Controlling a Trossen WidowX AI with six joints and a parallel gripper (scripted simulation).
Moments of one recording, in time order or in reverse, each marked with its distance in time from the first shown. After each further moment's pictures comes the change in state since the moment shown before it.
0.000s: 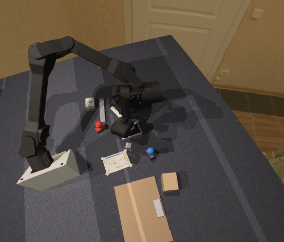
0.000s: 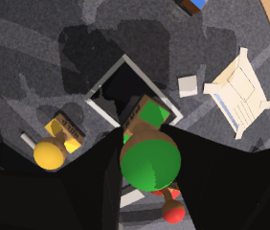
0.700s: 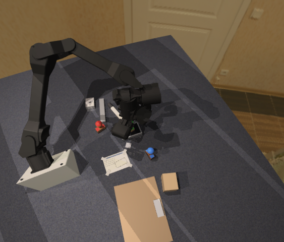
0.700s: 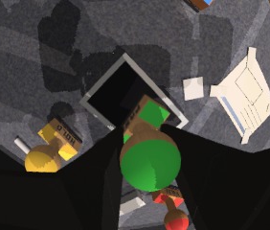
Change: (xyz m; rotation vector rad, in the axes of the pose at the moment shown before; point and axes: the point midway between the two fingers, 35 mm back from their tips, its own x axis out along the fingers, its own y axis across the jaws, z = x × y) arm 0.014 0.000 0.000 -0.002 0.000 0.001
